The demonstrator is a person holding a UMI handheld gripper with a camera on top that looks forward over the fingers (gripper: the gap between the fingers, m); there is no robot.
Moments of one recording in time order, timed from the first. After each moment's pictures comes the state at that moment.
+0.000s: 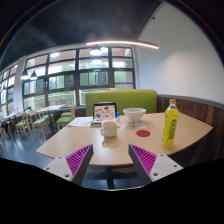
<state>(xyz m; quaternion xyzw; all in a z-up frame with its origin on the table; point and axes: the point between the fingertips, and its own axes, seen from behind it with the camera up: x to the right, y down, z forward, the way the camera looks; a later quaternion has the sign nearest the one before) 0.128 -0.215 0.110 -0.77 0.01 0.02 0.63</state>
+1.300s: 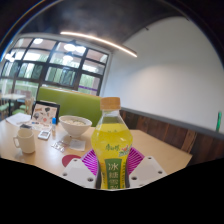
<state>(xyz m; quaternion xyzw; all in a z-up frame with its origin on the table) 0.412 -0.011 0.122 -0.73 0.08 -0.21 0.65</state>
